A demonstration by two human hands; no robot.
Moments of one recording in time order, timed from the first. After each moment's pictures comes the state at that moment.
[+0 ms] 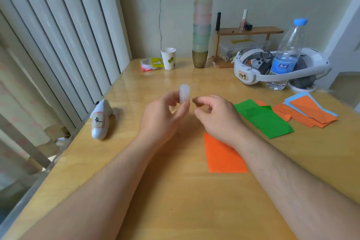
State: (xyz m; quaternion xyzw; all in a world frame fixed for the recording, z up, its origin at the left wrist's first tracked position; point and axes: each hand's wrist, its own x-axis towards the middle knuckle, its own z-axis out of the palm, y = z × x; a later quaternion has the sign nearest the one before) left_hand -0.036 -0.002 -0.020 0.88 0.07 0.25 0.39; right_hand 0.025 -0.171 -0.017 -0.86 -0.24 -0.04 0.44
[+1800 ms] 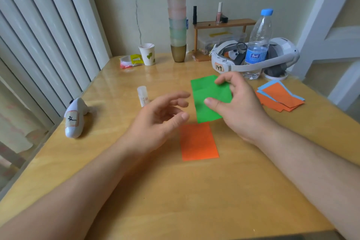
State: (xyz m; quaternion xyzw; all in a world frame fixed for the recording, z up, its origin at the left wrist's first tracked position) left_hand -0.068 -0.045 -0.018 0.78 -0.16 0.14 0.59; right_hand 0.002 -0.260 0.003 -0.76 -0.23 -0.07 0.61
